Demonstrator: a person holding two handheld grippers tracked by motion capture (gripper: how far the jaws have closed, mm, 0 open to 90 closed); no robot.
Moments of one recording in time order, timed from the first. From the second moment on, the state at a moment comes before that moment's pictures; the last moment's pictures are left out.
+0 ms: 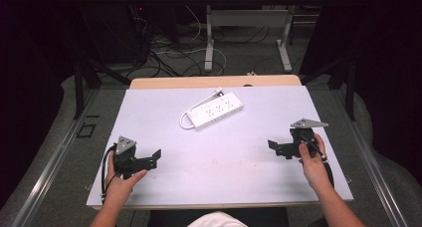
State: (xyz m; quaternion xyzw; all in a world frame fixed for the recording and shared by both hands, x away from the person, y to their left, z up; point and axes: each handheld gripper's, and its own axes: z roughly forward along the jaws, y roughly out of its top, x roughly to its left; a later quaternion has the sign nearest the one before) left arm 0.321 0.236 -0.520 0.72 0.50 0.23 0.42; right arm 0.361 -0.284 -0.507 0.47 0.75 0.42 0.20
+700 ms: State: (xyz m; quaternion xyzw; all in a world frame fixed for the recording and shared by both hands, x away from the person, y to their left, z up) left arm 0.322 0.235 -0.522 0.72 0.50 0.23 0.42; right arm 0.358 -0.317 -0.540 0.51 0.73 0.41 0.20
